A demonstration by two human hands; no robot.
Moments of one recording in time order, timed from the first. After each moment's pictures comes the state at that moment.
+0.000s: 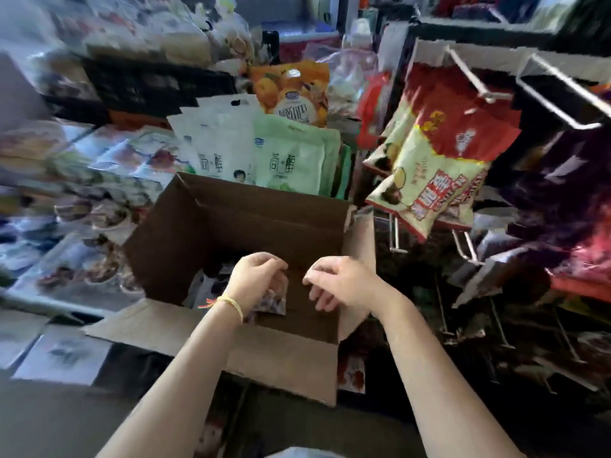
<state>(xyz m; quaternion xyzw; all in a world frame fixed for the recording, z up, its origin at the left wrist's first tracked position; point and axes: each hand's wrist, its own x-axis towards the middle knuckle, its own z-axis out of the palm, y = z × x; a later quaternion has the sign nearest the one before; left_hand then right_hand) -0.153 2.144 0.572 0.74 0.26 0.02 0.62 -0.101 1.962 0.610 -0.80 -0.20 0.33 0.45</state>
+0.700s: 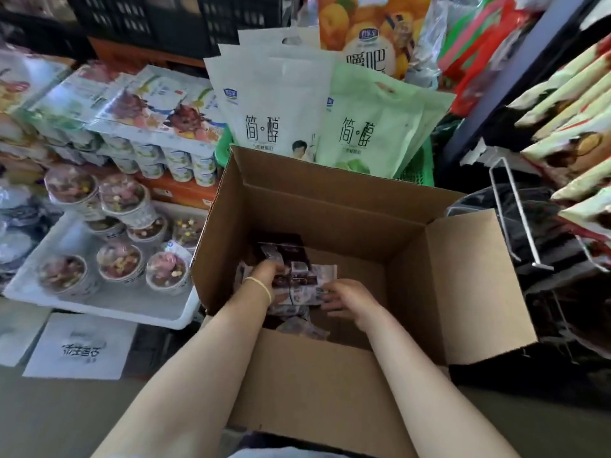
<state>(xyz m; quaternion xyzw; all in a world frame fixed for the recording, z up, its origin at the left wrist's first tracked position) -0.097 2.306 0.453 0.43 0.52 -0.18 0.72 -0.079 2.134 0.457 -0.73 0.20 0.39 0.52</state>
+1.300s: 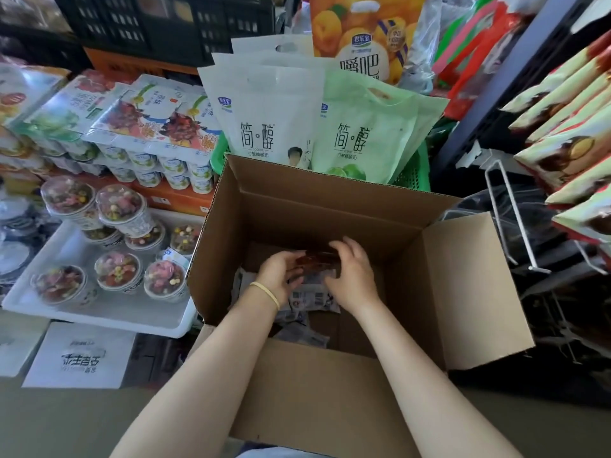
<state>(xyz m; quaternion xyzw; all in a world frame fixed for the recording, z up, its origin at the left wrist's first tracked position) -0.085 2.287 0.472 0.43 0.41 -0.12 0.79 -0.062 2.137 0.477 -0.95 -0.12 0.11 0.28</state>
